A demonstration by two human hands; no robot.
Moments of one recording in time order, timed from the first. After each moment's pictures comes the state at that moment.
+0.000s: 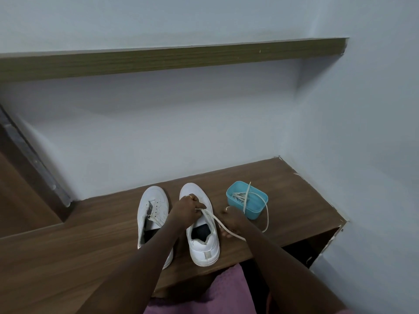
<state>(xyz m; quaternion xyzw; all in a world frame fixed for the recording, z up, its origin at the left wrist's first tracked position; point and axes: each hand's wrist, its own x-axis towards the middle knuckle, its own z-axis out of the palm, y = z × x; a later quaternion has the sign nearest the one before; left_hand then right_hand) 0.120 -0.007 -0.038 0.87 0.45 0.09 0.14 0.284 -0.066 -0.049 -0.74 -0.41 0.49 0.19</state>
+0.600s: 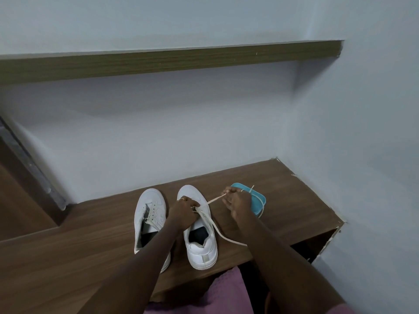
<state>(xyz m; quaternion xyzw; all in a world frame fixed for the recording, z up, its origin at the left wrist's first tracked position) 0.126 -0.006 -0.044 0.81 0.54 0.14 0.20 0.298 -0.036 -0.023 -0.57 -0.10 0.51 0.64</state>
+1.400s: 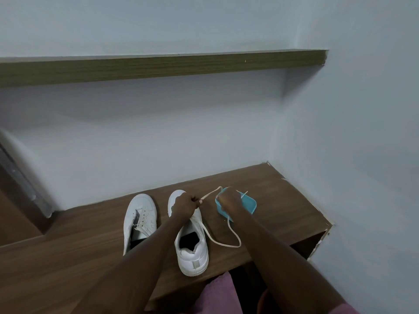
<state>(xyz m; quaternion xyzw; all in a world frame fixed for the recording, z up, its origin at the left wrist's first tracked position) 0.167 0.010 -0.027 0.73 0.56 0.20 0.34 0.307 -0.041 0.001 -0.77 -0.38 0.36 0.36</state>
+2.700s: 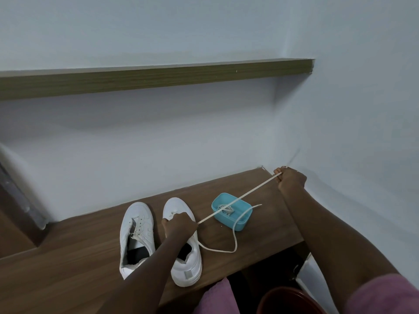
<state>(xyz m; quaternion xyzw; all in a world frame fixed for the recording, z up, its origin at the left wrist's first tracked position) 0.163 -0.028 -0.023 0.75 0.65 0.00 0.15 0.466 -0.060 0.051 -0.58 -0.04 0.33 0.74</state>
